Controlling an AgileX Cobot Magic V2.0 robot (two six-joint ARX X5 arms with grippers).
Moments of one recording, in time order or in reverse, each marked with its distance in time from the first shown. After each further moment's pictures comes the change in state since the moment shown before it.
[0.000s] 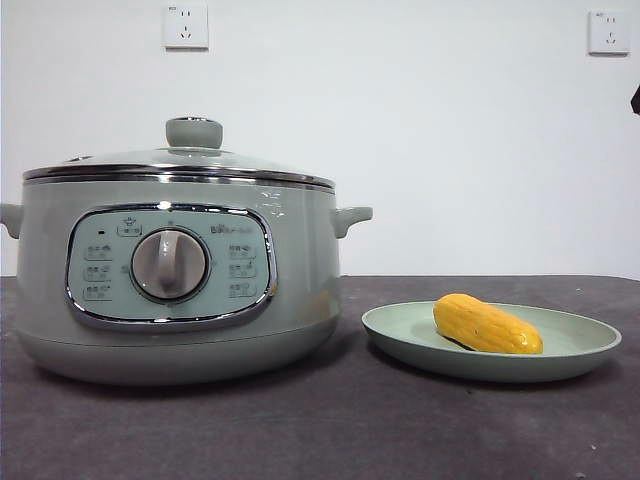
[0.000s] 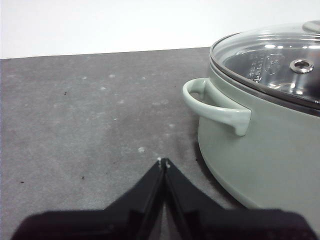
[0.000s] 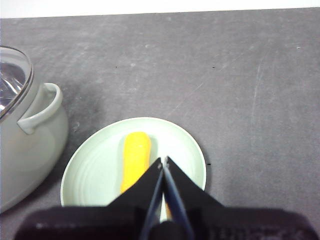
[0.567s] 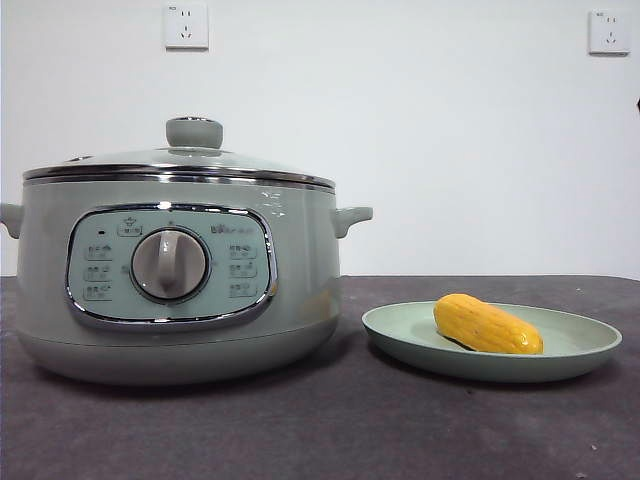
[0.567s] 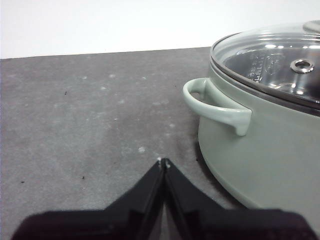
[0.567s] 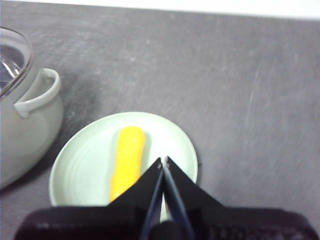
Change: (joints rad) left arm 0.000 0.000 0.000 0.000 0.000 0.000; right arm -0.022 -0.040 -0.009 -0.024 -0.008 -0.110
